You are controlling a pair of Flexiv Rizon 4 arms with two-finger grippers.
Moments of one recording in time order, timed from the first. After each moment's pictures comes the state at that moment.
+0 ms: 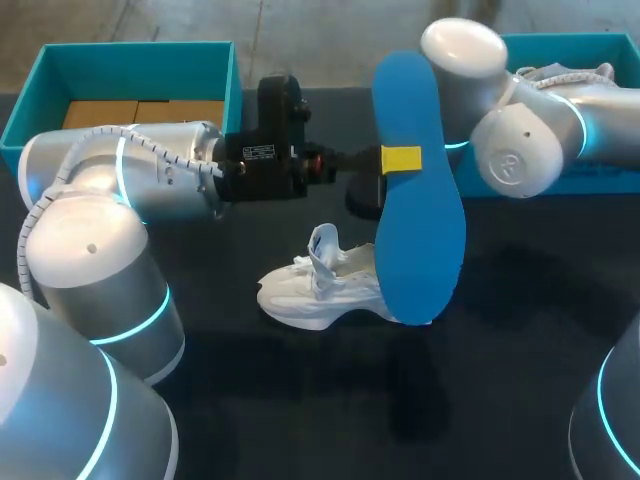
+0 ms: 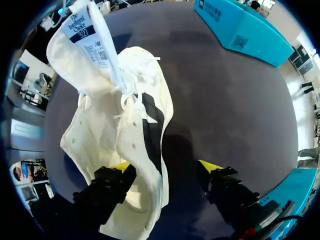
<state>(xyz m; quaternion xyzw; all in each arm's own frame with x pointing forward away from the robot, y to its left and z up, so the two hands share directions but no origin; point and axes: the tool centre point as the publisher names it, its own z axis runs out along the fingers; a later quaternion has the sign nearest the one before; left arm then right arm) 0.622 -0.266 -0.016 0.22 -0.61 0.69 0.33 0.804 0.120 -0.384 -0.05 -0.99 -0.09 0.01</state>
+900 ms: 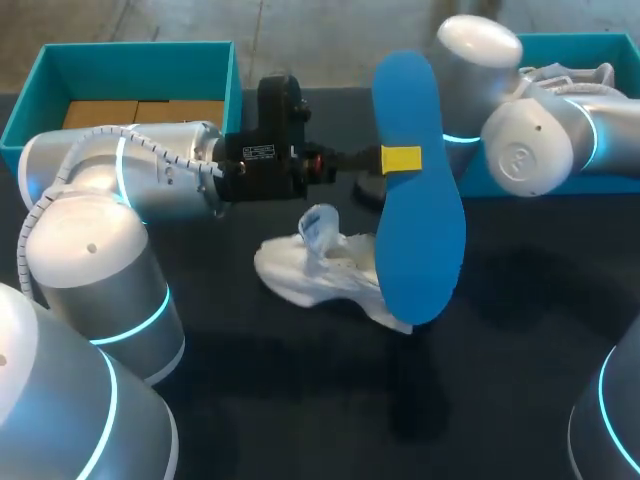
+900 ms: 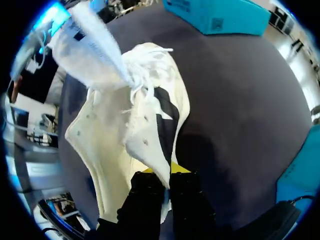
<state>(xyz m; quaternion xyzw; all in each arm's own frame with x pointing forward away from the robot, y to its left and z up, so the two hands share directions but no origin) 0.622 -0.266 -0.016 0.22 -0.61 0.69 0.33 0.781 0.121 -0.377 -0.21 -0.97 -0.12 0.08</state>
